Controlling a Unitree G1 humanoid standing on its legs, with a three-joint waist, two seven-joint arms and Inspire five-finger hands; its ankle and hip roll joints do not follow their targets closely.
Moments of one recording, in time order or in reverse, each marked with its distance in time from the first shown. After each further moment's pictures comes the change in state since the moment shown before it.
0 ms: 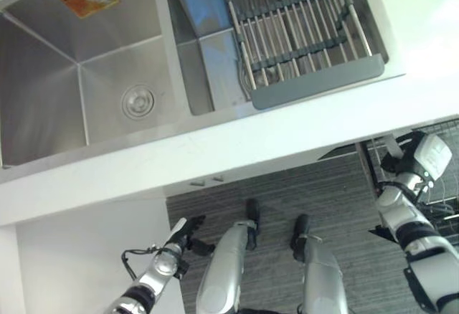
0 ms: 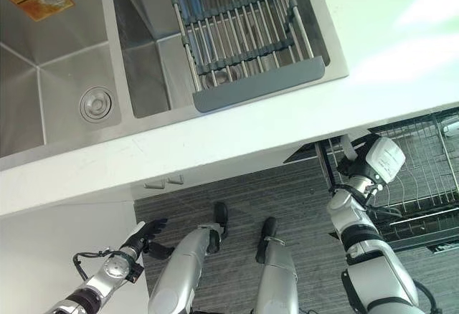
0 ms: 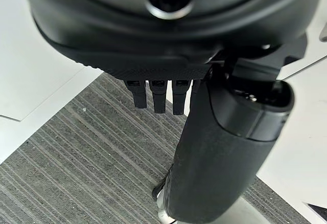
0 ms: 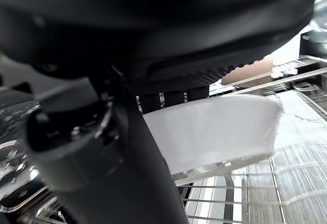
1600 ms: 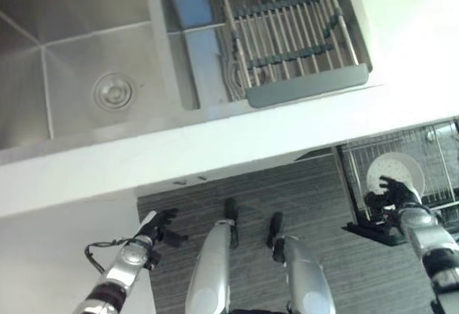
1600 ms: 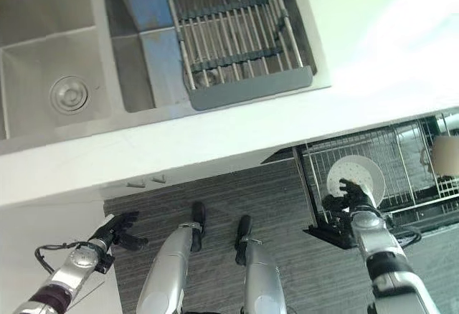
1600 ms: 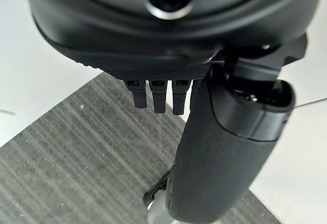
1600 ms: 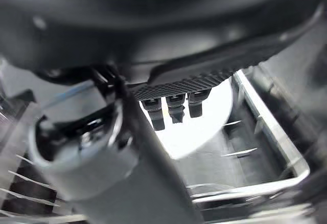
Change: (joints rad) left arm 0.100 0.129 0.187 -0.185 -0.058 0.178 -0.081; right arm 0.370 -0.073 -0.247 -0.537 0.390 0.121 0.572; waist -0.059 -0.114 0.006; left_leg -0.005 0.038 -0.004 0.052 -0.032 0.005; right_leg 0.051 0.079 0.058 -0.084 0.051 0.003
